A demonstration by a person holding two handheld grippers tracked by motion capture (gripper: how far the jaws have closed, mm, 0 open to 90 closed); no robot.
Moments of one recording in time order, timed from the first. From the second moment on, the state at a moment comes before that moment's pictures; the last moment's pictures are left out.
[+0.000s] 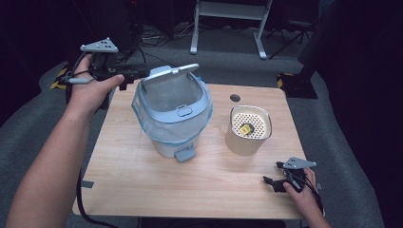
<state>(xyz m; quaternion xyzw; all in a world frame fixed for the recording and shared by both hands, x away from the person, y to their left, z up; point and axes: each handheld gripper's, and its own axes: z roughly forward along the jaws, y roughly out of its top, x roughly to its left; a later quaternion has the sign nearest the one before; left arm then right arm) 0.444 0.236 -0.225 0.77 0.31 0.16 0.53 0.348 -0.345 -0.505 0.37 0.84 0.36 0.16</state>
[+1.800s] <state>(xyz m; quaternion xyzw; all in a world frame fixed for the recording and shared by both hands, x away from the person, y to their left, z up) 0.444 0.168 -0.274 0.81 0.31 0.18 0.46 0.348 -0.345 -0.505 0.36 0.84 0.36 0.16</state>
